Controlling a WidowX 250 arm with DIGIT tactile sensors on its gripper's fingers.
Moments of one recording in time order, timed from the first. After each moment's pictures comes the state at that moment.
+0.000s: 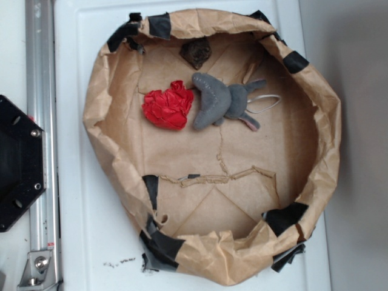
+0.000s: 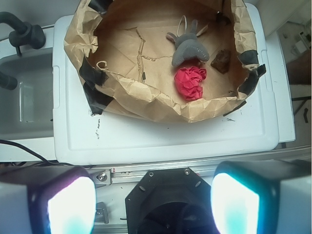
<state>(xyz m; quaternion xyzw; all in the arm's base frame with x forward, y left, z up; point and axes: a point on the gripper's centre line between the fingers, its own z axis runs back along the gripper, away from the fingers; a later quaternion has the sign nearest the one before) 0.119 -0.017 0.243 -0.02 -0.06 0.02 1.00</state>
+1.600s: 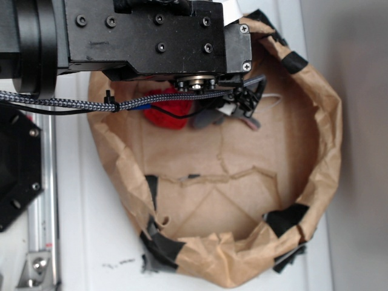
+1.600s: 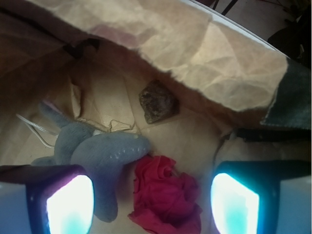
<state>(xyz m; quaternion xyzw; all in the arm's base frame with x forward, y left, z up) 0.249 0.061 0.095 0.07 -0.06 0.51 0.85</state>
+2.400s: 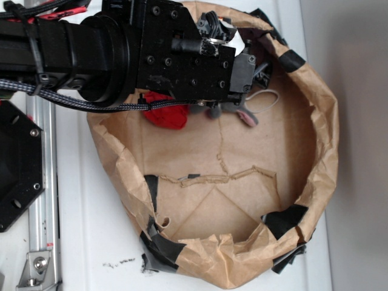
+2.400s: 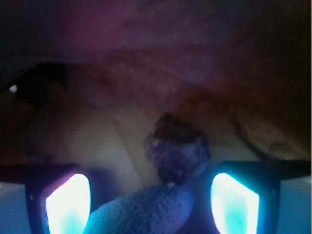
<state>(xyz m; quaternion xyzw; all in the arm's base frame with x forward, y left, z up) 0.271 0.096 0.044 0.13 -0.15 0.59 0.78</state>
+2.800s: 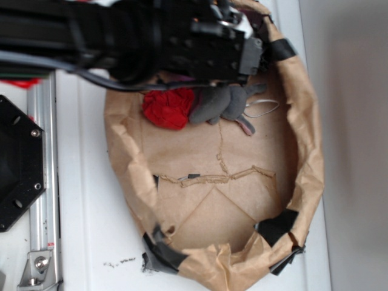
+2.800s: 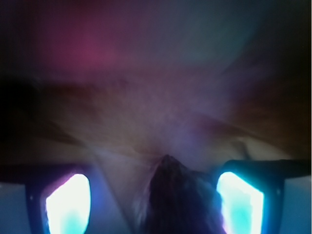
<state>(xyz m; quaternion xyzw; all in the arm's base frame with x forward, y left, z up) 0.278 0.126 0.026 0.15 -0.14 0.61 0.77</state>
